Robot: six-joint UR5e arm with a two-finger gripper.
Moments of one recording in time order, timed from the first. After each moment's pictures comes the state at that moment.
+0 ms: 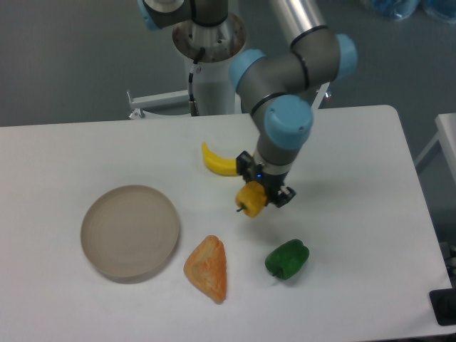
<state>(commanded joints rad) 2.30 -2.02 -1.34 -1.38 1.56 1.32</state>
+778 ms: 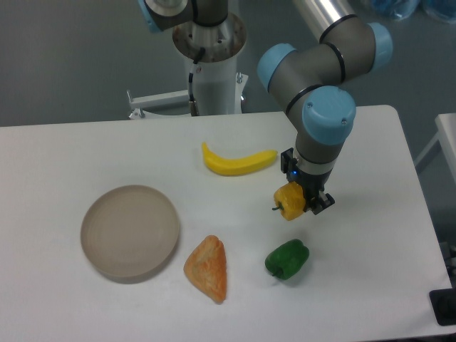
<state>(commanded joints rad) 2.32 -2.06 -1.26 -1.37 1.58 1.52</state>
